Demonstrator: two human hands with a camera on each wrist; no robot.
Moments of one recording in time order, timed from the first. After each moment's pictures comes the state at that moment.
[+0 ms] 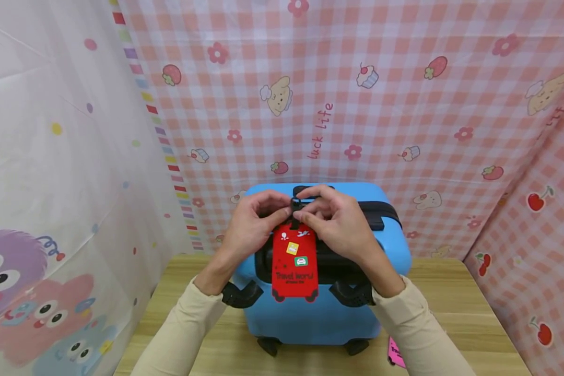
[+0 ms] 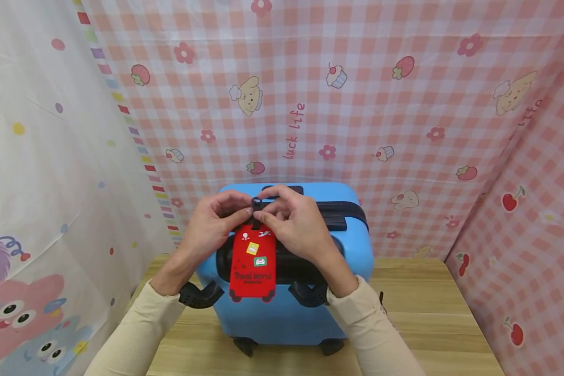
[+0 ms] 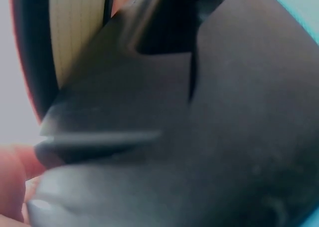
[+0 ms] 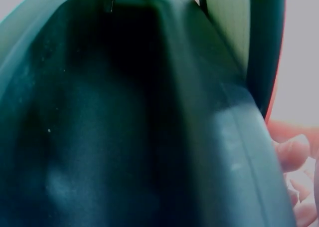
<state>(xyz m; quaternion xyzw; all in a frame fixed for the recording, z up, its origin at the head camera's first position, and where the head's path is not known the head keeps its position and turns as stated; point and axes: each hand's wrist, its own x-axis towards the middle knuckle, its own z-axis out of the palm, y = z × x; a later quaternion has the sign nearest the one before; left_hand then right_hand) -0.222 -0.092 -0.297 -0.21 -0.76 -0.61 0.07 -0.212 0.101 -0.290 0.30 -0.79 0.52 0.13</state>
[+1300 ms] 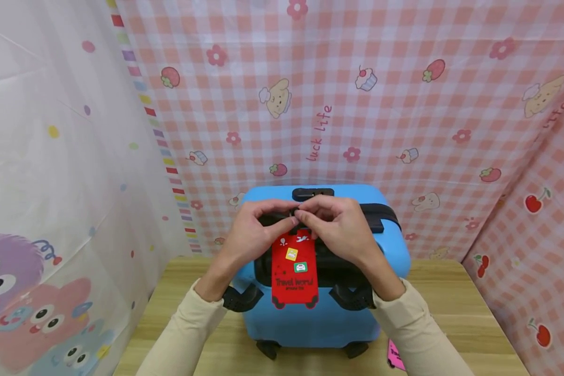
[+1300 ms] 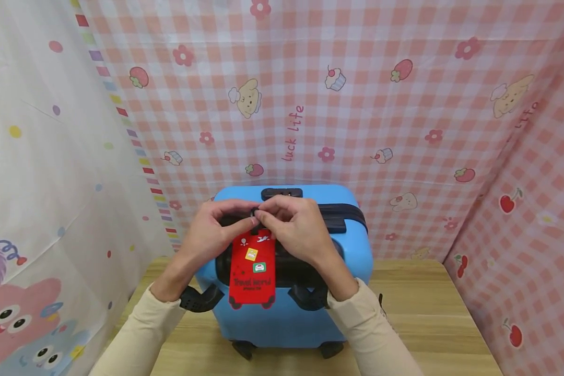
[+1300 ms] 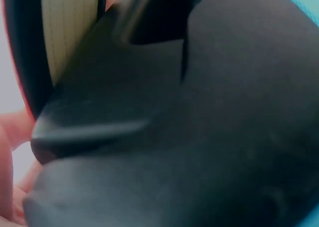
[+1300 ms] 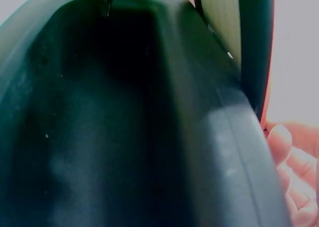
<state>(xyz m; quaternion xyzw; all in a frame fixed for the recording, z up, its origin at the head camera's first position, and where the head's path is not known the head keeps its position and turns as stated) -0.216 -0.094 -0.298 -0.27 -0.76 -0.59 0.06 -0.211 0.102 -0.292 0.29 -0.79 0.52 0.16</state>
